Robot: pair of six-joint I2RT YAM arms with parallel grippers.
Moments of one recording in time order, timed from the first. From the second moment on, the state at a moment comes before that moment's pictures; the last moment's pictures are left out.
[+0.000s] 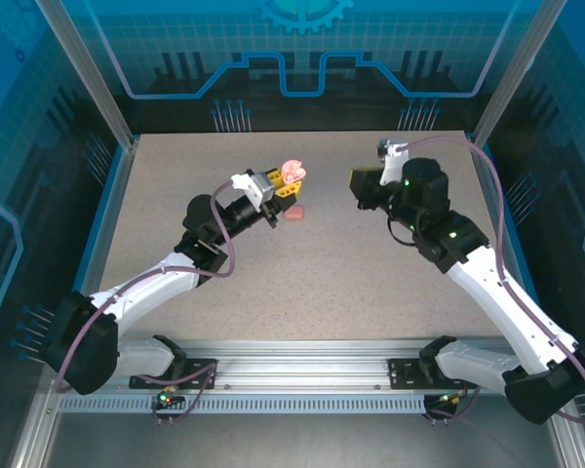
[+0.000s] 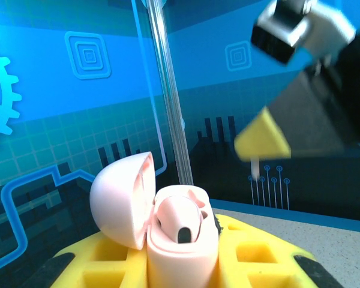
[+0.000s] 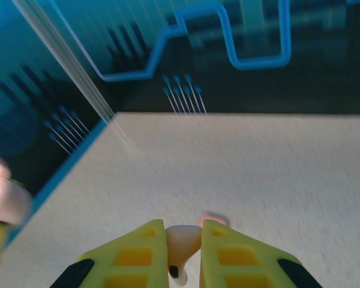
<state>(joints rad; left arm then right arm) -0.54 1.28 0.78 0.78 0.38 0.08 0.51 1.10 1.22 -0.37 -0.03 0.34</state>
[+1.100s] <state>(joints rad) -0.54 1.29 0.81 0.77 0.40 0.07 0.63 1.28 1.45 -0.33 -0.27 0.14</state>
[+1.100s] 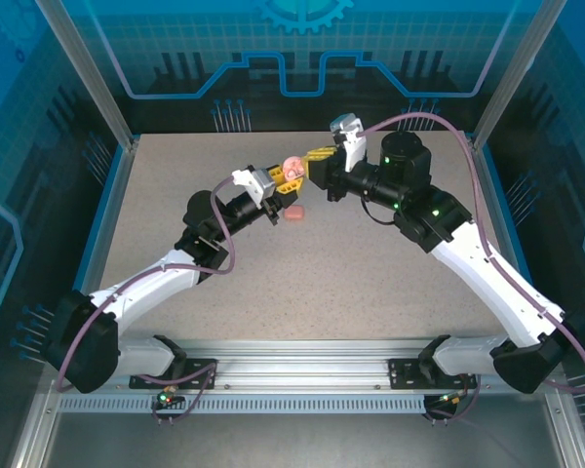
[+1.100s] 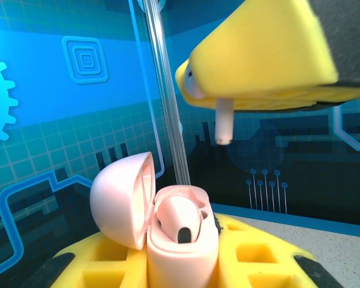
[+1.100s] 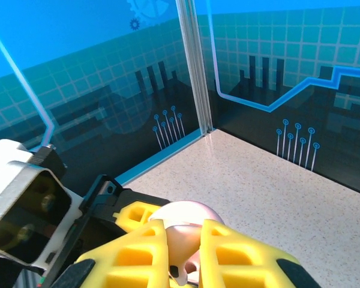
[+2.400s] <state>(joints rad) -0.54 1.30 0.81 0.75 0.40 0.07 0.64 1.34 1.45 -0.36 -0.26 0.09</state>
